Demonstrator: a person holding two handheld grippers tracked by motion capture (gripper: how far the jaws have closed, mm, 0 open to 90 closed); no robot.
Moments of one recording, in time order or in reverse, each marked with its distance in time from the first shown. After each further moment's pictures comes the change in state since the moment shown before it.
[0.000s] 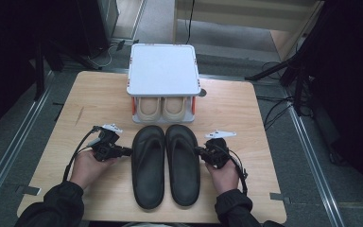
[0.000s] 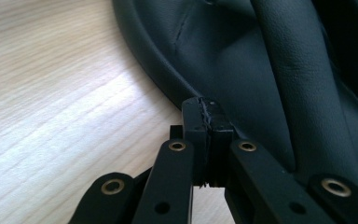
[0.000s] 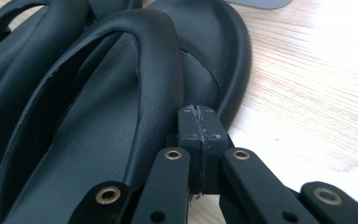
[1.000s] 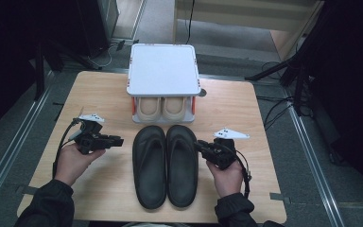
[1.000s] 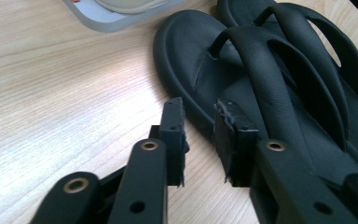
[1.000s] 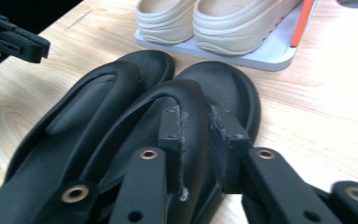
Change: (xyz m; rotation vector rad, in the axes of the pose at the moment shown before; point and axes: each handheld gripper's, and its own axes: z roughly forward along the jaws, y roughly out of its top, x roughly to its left) left arm 0.017 0.003 -0.052 -0.154 -0.001 -0.051; right arm 0.011 0.007 -0.038 -0.183 0.074 0.026
